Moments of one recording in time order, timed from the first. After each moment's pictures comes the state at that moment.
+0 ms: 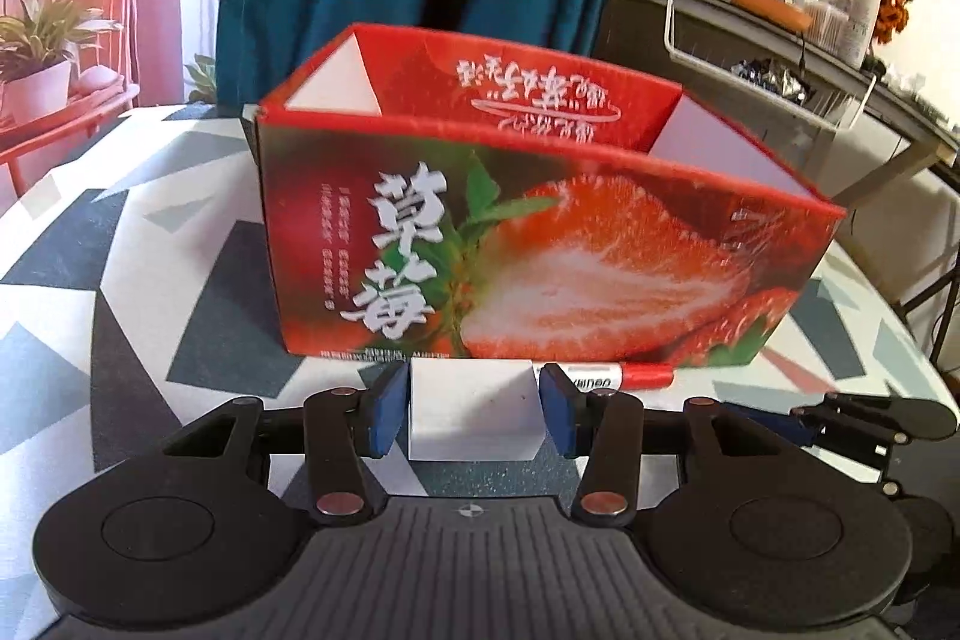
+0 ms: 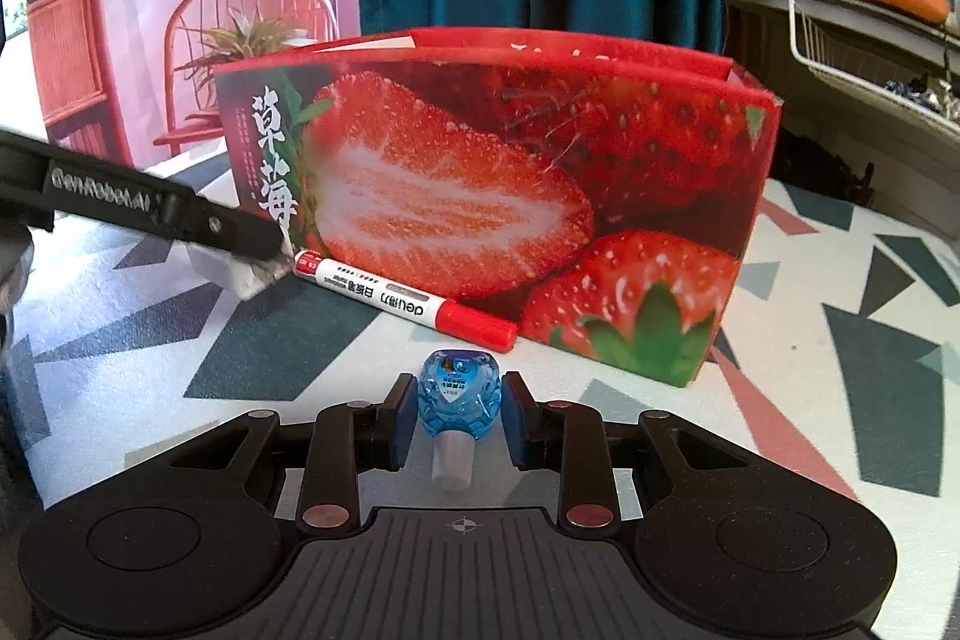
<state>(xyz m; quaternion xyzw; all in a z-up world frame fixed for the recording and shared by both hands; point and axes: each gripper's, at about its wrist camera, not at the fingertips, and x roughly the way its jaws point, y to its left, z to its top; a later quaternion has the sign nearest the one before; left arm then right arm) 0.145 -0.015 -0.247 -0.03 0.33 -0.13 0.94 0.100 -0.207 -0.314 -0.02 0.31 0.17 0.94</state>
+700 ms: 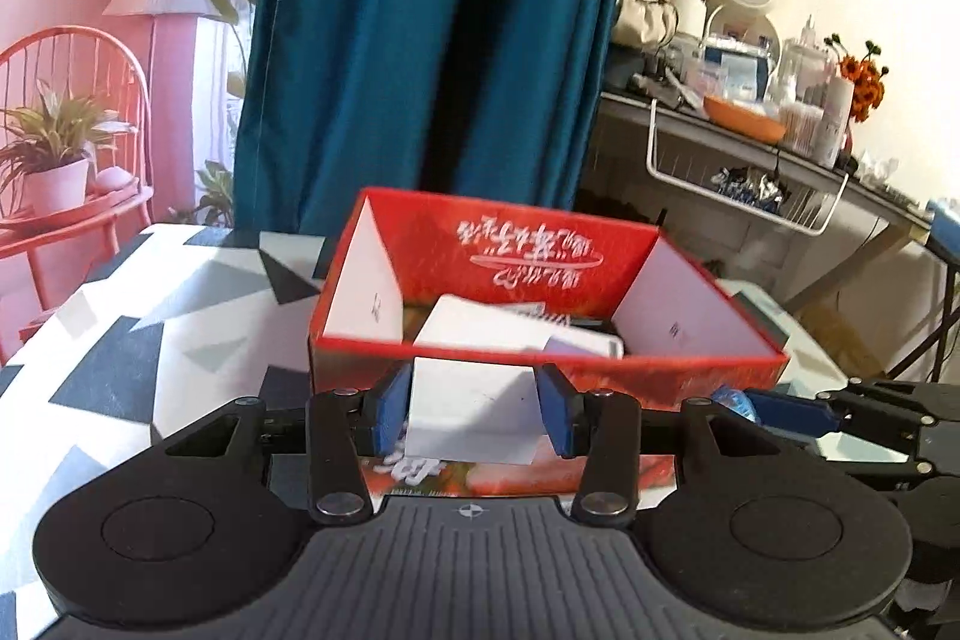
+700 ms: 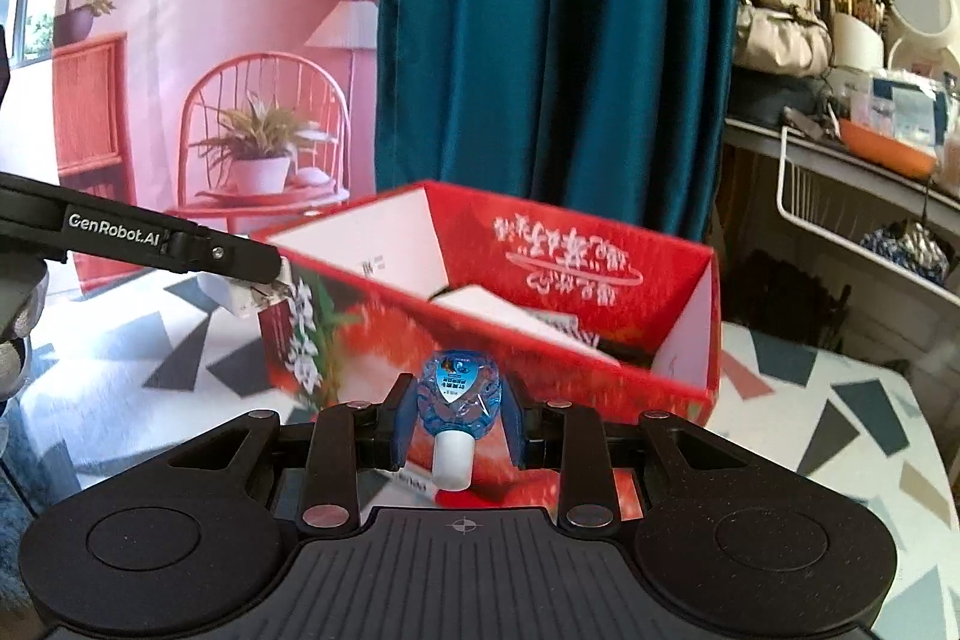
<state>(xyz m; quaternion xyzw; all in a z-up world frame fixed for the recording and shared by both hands) 0.132 -0.007 -0.176 -0.03 0.24 -0.13 0.96 0.098 -0.203 -0.220 -0.04 0.22 0.17 0.96</state>
